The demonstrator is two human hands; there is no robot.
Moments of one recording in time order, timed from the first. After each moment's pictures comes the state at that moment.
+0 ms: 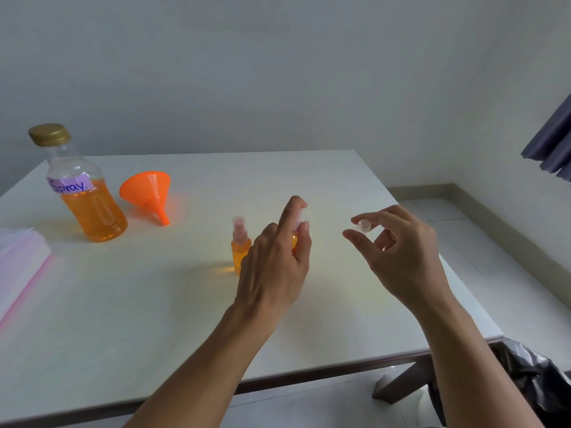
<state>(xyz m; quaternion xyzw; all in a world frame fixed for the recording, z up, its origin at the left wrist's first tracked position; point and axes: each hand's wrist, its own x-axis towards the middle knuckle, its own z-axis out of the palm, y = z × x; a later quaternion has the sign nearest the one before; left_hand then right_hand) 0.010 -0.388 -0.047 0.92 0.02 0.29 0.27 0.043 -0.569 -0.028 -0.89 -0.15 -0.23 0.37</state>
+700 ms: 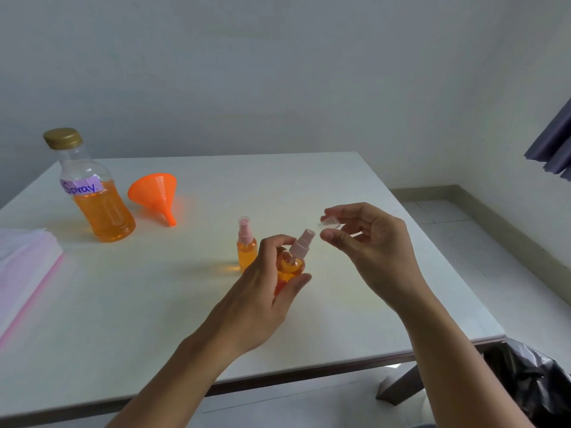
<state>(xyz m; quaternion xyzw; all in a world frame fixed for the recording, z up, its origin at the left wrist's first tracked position) -0.040 -0.349 -0.049 0.91 -0.06 0.06 0.39 0.030 -0.536 -0.015 -0.80 -0.16 -0.09 0.57</state>
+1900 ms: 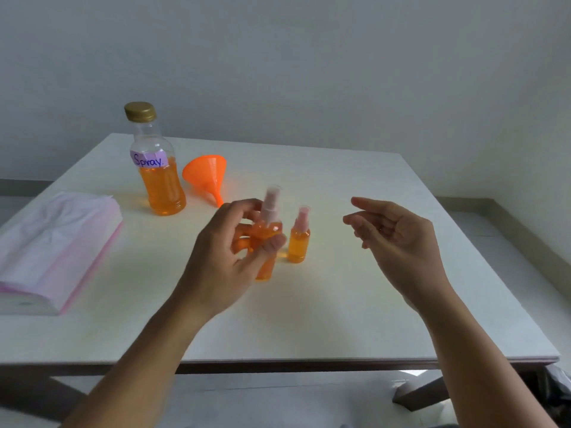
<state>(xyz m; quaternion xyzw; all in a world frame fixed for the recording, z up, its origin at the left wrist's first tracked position) -0.059 -0.249 -0.040 0.83 -0.02 0.25 0.50 0.017 -0.484 -0.013 -0.80 -0.17 -0.08 0.57</state>
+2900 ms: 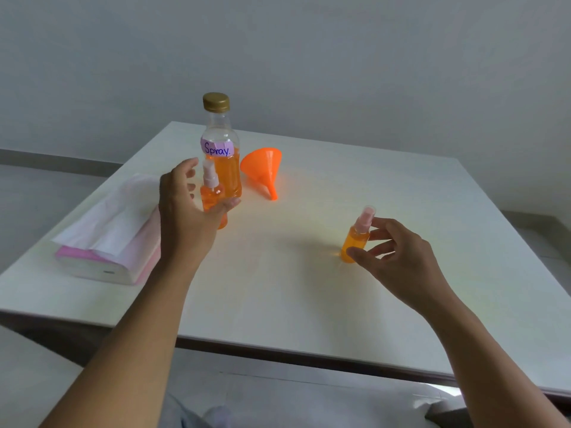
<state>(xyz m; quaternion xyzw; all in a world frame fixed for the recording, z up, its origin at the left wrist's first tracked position) -0.050 -0.120 -0.065 0.80 0.23 0.41 0.37 0.026 -0.430 -0.053 -0.90 -0.19 0.00 0.39</state>
